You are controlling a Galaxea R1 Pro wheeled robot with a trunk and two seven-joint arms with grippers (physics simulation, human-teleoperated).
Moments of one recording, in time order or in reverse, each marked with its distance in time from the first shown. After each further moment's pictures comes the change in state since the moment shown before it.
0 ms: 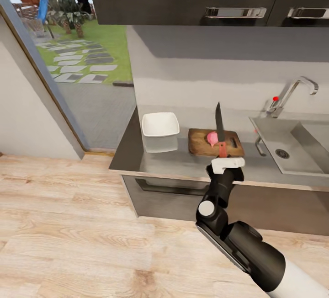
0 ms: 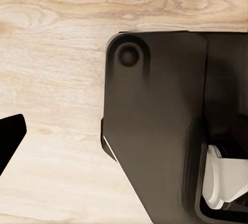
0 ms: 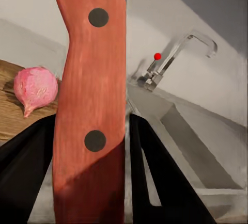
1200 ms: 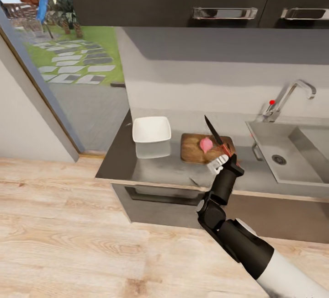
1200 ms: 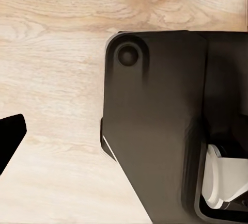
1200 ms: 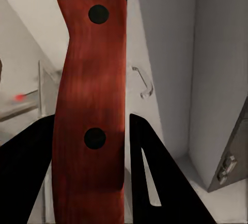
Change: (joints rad) left arm 0.000 0.000 0.000 0.001 0.000 0.001 -0.002; right arm -0.004 0.030 -0.076 0.276 0.535 0.327 0.231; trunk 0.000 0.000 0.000
